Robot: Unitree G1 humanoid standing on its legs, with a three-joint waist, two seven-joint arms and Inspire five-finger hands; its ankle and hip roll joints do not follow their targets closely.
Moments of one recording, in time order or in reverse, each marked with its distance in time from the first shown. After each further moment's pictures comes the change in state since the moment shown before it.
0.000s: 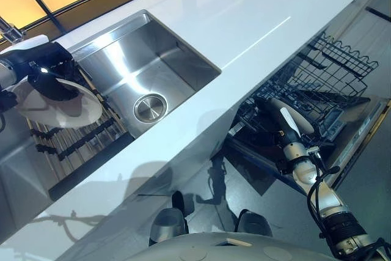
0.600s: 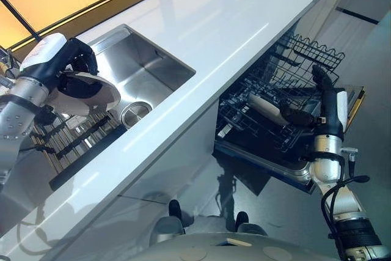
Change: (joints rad) left arm 0.253 -0.221 0.121 -0.282 0.130 -0.023 0.359; right arm 0.057 0.003 -0.201 -0.190 -0.018 0.007 -0.290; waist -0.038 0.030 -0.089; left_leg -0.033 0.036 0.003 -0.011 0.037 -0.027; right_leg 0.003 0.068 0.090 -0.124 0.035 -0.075
